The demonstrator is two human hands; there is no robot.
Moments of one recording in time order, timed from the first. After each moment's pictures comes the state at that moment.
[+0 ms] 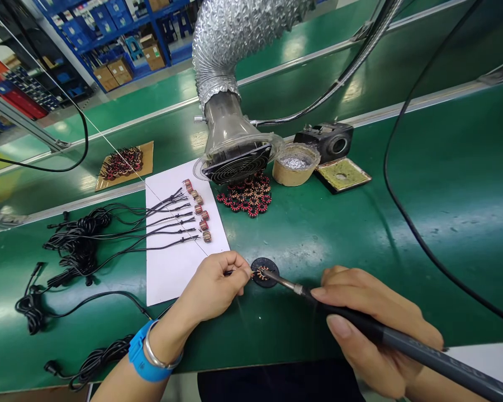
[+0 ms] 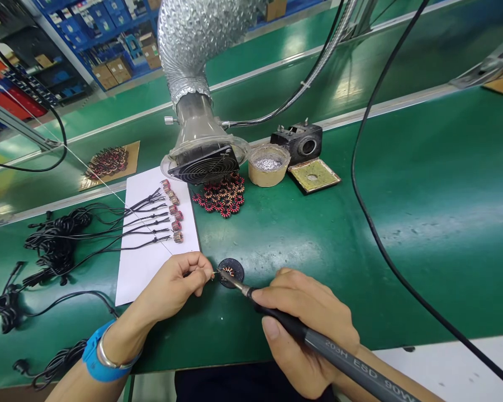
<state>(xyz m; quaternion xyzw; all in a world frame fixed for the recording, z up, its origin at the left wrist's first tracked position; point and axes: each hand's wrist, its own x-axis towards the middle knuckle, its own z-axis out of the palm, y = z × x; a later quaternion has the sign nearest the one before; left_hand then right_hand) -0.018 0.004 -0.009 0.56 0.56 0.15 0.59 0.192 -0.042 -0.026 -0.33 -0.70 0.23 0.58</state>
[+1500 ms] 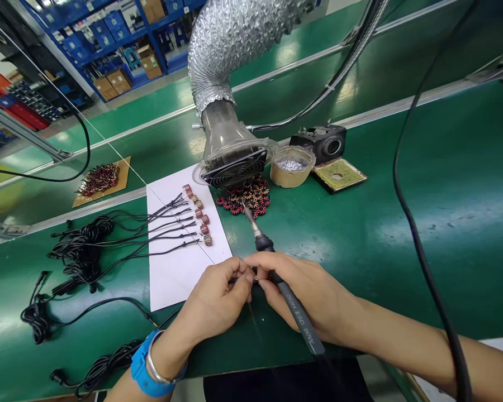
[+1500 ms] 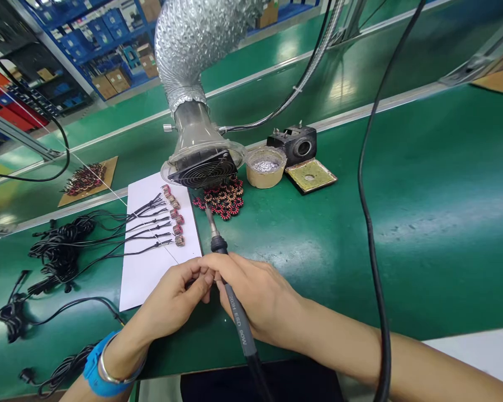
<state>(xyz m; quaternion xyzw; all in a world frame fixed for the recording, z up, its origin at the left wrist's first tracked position) -0.020 -0.006 0.001 0.65 0.53 0.13 0.54 0.167 -0.014 -0.031 -0.37 -0.81 0.30 0.35</state>
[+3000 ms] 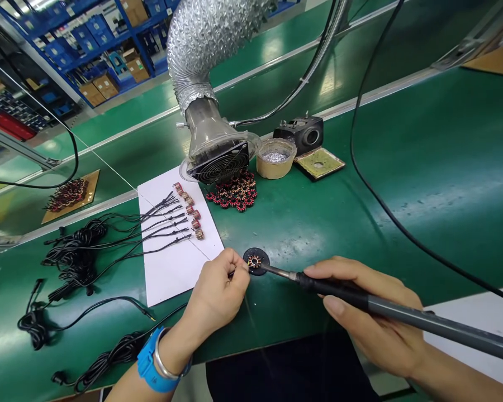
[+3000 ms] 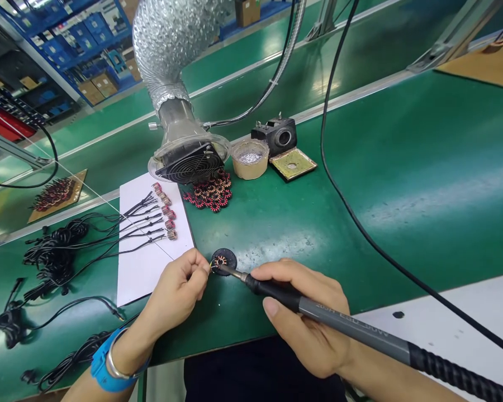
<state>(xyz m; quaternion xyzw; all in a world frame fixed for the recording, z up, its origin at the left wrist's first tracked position) -0.005 -0.016 -0.007 0.64 0.59 0.13 0.48 0.207 -0.072 -0.030 -0.48 -0.65 0.29 0.52</state>
